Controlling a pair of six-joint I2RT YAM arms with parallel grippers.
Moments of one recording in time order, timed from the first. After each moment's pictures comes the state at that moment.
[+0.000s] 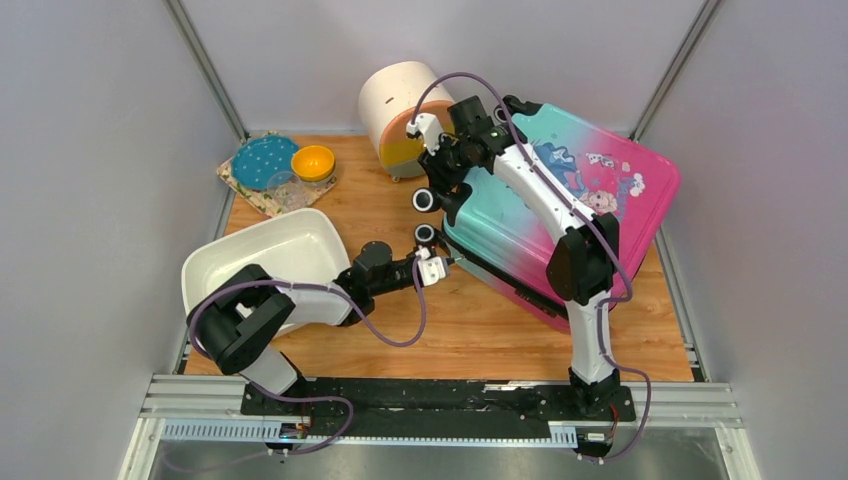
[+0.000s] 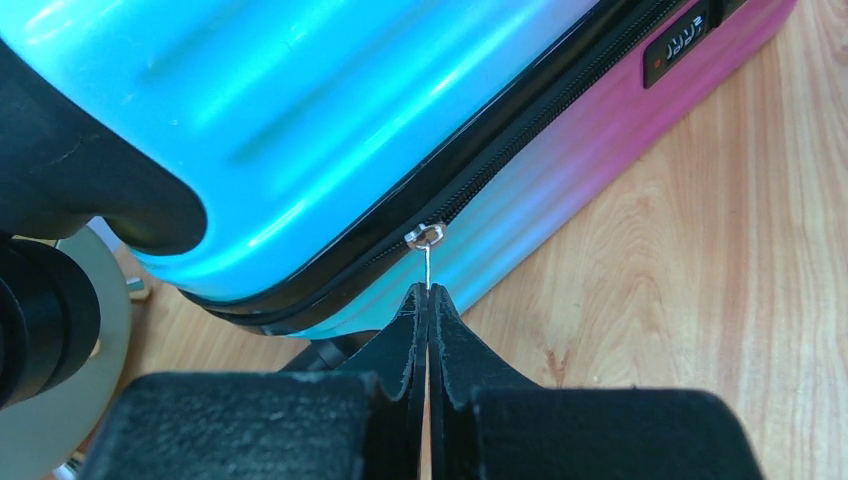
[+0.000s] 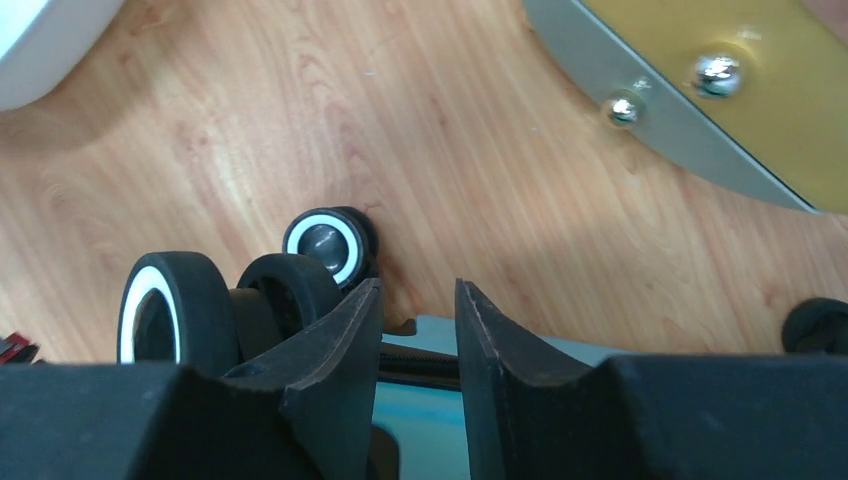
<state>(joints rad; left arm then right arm) -0.79 1.56 0.54 0.88 0.41 0.50 0.53 2.12 2.14 -0.87 -0.35 -0.45</state>
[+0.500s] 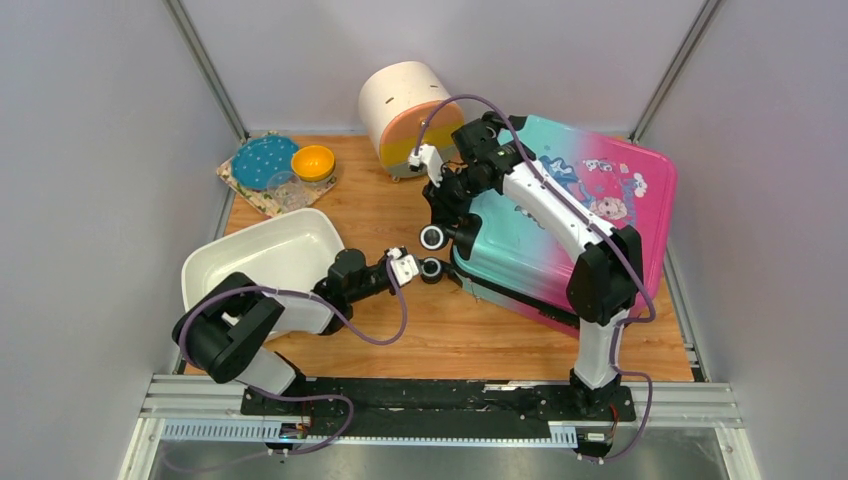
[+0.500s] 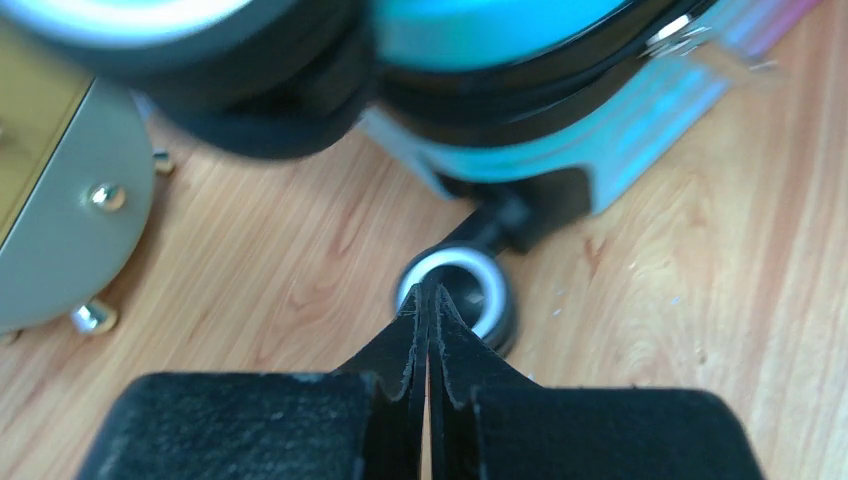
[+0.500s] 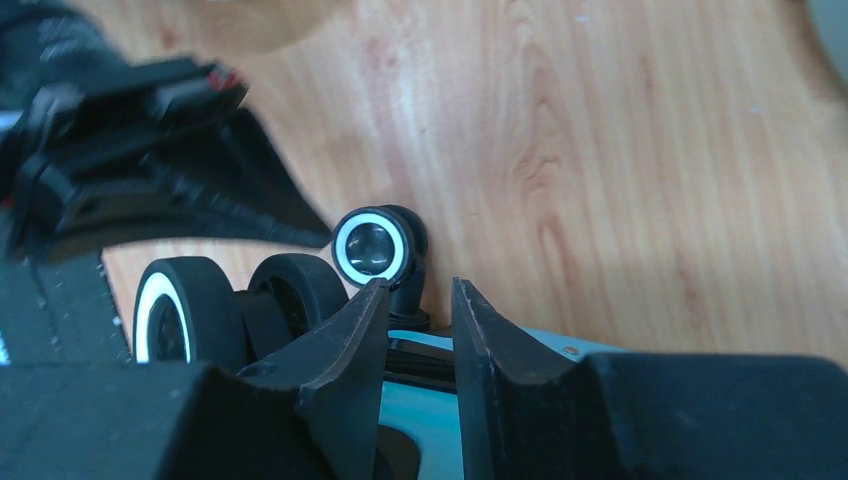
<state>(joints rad) -0.69 1.50 0.37 0.95 0.40 0.46 0.56 1.94 1.87 -0.92 -0.56 -0.53</state>
